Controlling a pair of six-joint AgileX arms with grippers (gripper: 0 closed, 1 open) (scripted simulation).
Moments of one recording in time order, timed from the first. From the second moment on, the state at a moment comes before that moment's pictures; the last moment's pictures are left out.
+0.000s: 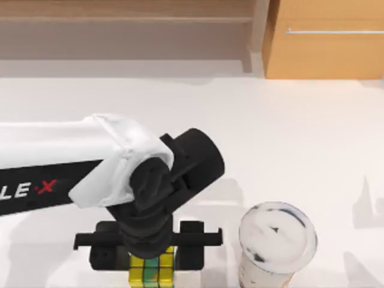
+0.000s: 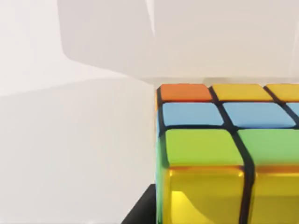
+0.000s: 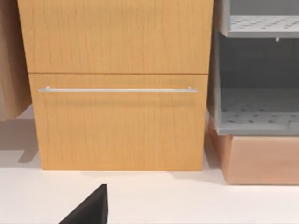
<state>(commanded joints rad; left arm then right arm) -0.89 1.66 1.01 -0.92 0.00 -0.87 0.00 0.00 0.00 0.00 0.00 0.00</state>
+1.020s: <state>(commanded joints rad) -0.89 1.66 1.01 -0.92 0.00 -0.87 0.00 0.00 0.00 0.00 0.00 0.00</state>
